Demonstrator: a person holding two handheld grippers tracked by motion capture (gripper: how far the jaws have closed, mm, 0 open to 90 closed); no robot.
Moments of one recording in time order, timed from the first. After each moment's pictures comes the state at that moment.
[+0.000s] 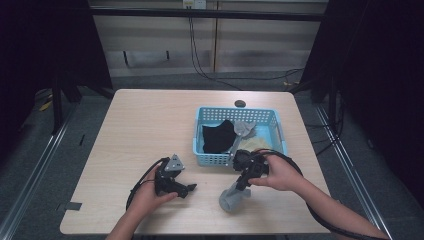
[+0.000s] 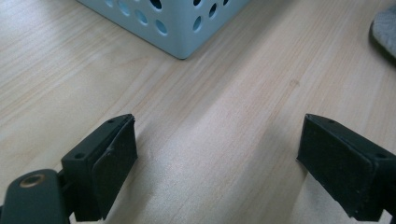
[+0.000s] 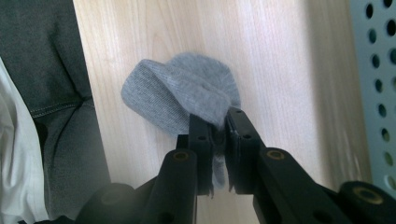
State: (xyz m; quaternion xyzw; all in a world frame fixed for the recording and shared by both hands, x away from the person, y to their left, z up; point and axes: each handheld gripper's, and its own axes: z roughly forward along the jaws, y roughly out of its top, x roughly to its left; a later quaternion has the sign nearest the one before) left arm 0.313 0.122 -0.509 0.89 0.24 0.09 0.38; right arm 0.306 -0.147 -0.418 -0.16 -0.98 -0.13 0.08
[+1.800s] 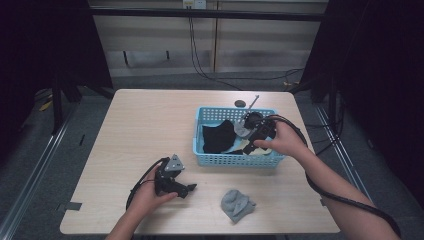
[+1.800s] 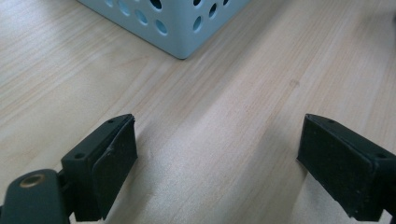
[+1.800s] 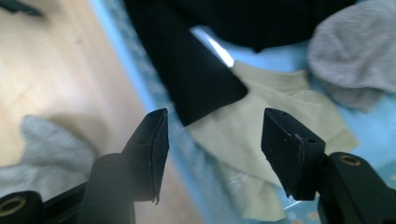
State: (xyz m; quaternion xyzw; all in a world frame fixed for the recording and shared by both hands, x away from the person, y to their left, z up) left arm 0.313 0.122 -0.509 0.89 0.24 0.09 0.38; right arm 0.398 -0.190 -0.390 -0.30 -0.94 -0.13 -0.01
